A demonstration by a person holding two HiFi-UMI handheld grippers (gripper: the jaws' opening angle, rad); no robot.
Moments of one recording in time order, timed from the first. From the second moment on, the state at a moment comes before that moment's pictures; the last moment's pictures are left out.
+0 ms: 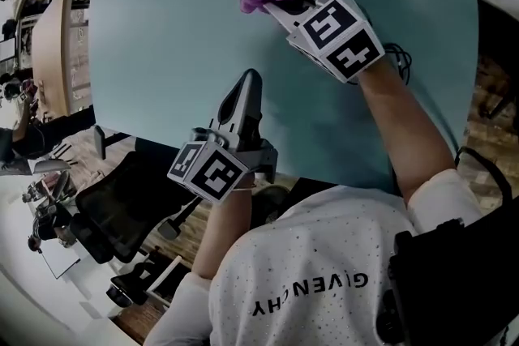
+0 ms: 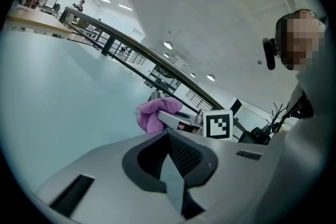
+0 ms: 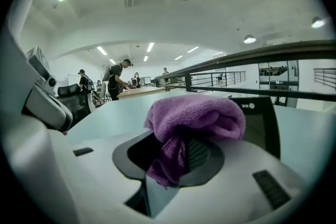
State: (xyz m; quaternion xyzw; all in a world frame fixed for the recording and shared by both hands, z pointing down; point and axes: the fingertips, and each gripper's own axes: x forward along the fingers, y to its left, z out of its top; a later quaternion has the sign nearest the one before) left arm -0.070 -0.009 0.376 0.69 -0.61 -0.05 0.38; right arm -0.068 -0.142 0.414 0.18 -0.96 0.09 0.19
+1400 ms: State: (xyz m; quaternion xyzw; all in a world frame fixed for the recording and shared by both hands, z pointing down) left arm -0.055 -0.015 0.384 0.69 -0.60 -0.05 0.40; right arm 0.067 -0.243 0.432 0.39 -0.89 0.22 0.11
